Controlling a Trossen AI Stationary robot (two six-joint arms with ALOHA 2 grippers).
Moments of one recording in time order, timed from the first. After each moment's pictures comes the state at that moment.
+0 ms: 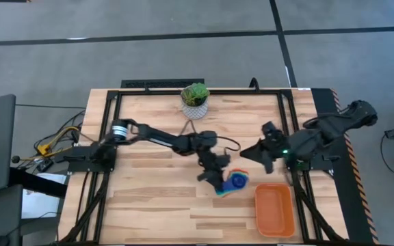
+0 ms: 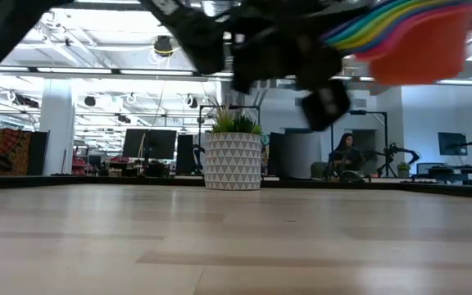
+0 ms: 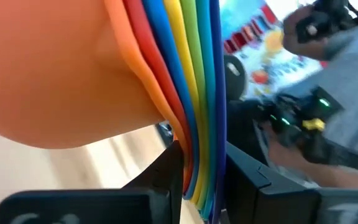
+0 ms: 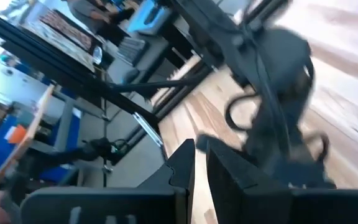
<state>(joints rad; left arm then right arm) 0.00 2.17 1.43 0.59 1.01 -0.72 0.47 1.06 1.24 -0.58 0.41 1.00</state>
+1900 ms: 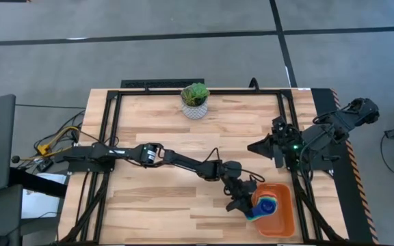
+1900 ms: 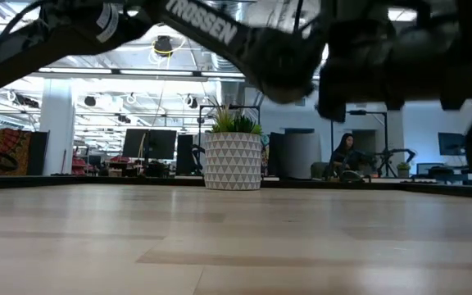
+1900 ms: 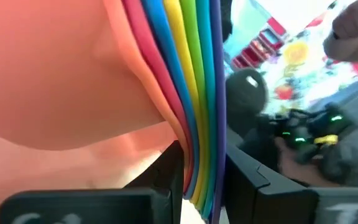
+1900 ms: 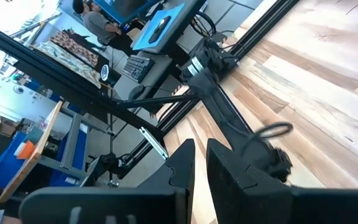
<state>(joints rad) -0.18 2.72 2.20 0.51 0.76 -0.67 0.53 0.97 1.24 -0.60 0.50 1.02</state>
